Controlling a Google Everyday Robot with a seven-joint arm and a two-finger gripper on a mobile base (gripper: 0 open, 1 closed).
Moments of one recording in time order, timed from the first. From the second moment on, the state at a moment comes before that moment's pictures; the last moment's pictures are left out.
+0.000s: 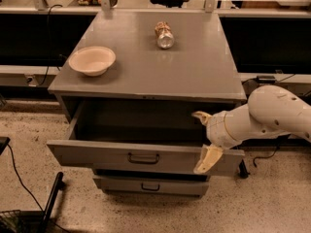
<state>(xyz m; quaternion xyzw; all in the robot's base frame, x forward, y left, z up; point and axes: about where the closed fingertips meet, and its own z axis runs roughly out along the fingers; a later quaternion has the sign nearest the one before) 0.511 -0.124 0.698 -0.67 0.67 0.10 0.31</state>
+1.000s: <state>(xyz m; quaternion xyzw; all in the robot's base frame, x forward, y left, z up) 0.513 -0.126 0.760 -0.66 0.67 0.14 0.31</state>
